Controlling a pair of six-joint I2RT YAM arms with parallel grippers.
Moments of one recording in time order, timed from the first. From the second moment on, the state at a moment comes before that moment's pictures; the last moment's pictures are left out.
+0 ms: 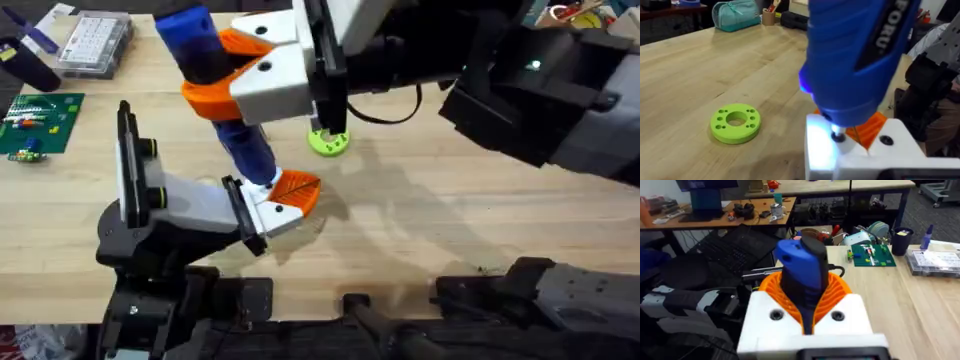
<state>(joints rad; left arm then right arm) -0.07 0.00 0.01 -0.11 1.05 -0.09 0.78 1.36 1.07 0.26 -0.89 0.05</state>
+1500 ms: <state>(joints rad) -0.07 0.00 0.01 -0.11 1.05 -0.09 0.67 1.37 1.28 -0.17 -0.58 -0.32</state>
